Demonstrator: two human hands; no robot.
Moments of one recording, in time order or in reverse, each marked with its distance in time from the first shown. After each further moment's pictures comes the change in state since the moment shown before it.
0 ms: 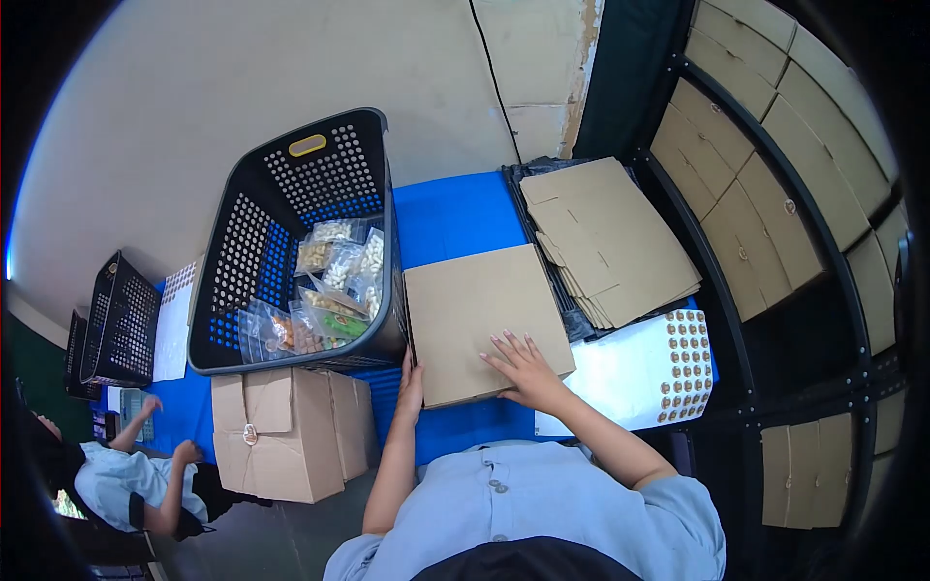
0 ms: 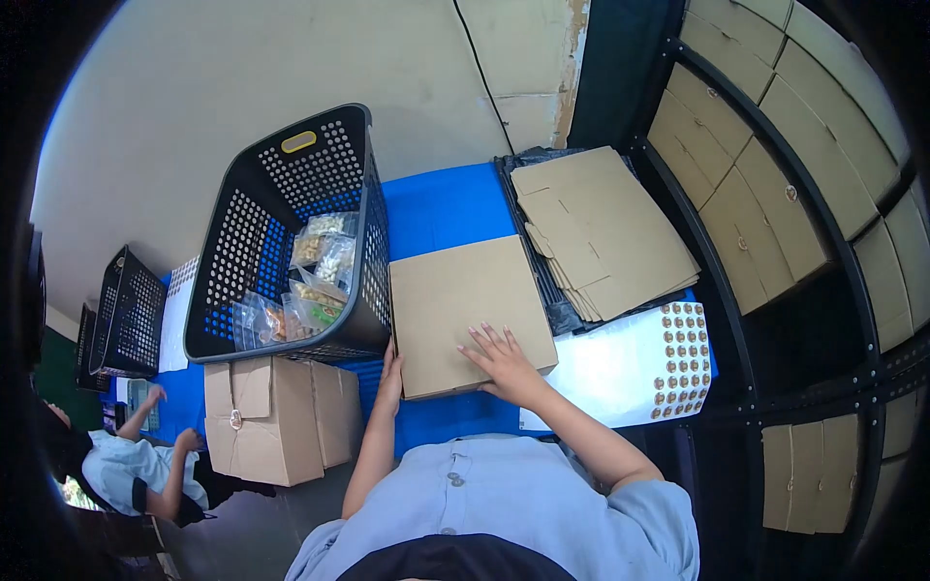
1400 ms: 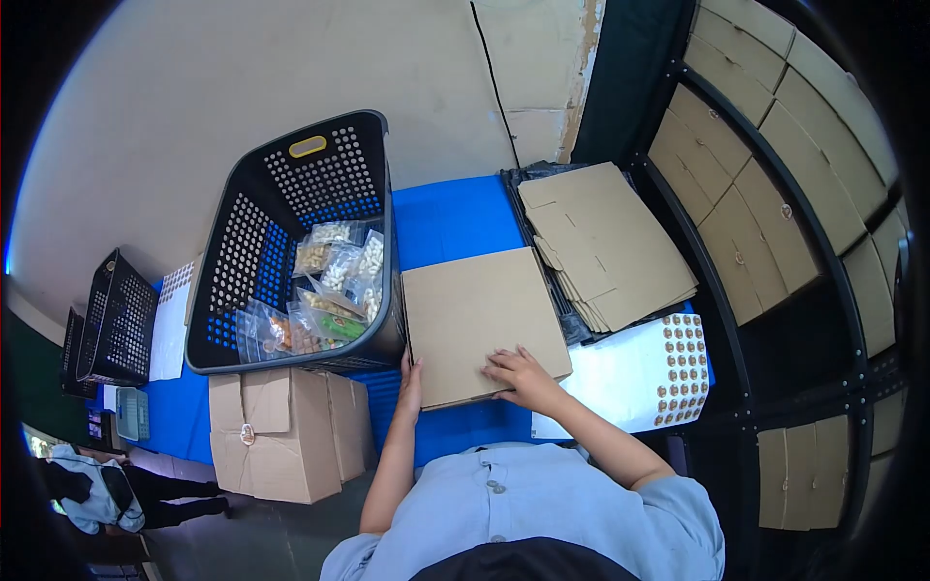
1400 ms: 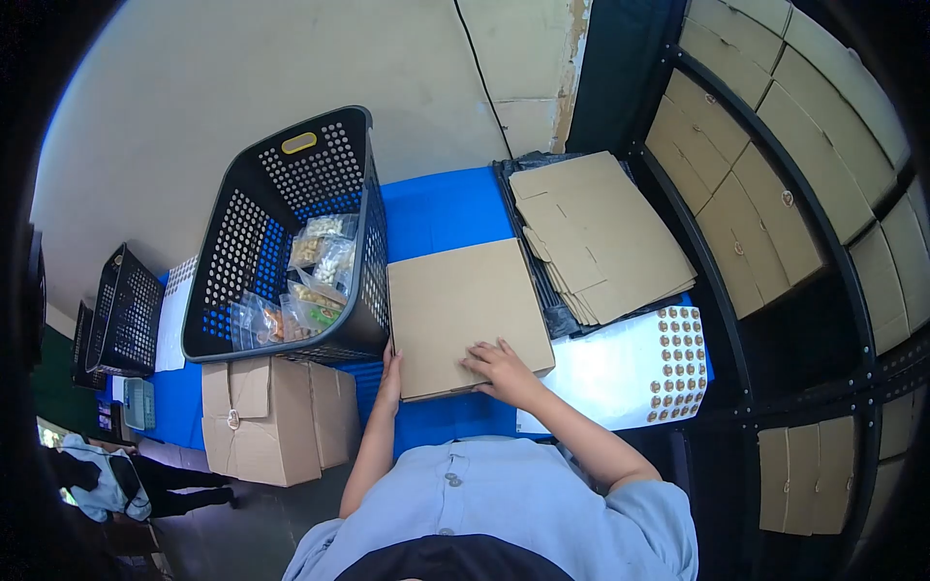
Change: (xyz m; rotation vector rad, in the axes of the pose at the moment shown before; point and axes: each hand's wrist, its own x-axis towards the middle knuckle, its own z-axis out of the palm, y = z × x) left_hand 0.007 -0.006 0.003 0.060 -0.025 0.046; right_hand 0.000 0.010 0.014 0.148 0.012 -0.025
